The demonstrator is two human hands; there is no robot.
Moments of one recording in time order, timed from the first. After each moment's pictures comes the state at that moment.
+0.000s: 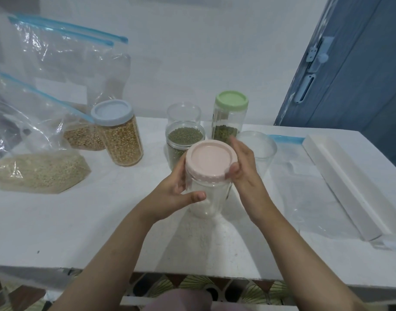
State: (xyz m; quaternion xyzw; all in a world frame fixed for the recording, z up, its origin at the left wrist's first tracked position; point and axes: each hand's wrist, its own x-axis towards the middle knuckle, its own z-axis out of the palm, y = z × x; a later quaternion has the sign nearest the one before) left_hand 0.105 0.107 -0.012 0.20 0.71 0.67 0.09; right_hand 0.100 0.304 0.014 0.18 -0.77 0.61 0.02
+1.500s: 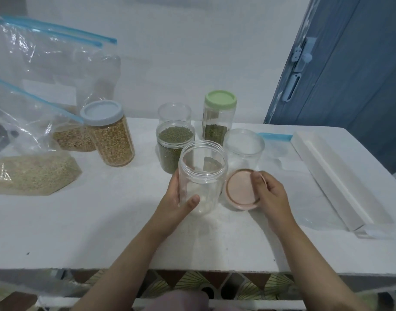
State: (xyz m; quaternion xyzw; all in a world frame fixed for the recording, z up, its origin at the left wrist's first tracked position) left_hand 0.136 0.136 -0.034 0.11 0.74 0.66 0.02; right_hand 0.100 0.373 -0.038 0.02 -0.76 0.65 0.09
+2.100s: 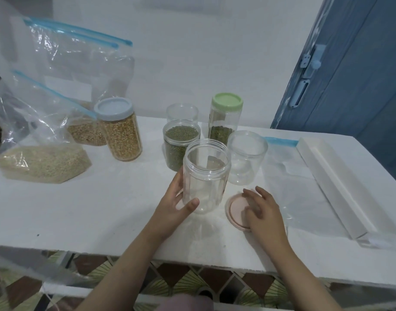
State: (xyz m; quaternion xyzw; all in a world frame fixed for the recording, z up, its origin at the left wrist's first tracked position) left_hand 0.149 0.136 -0.051 0.08 0.75 0.66 -0.02; right_hand 0.134 0.374 -0.067 0.01 -0.88 0.46 0.05
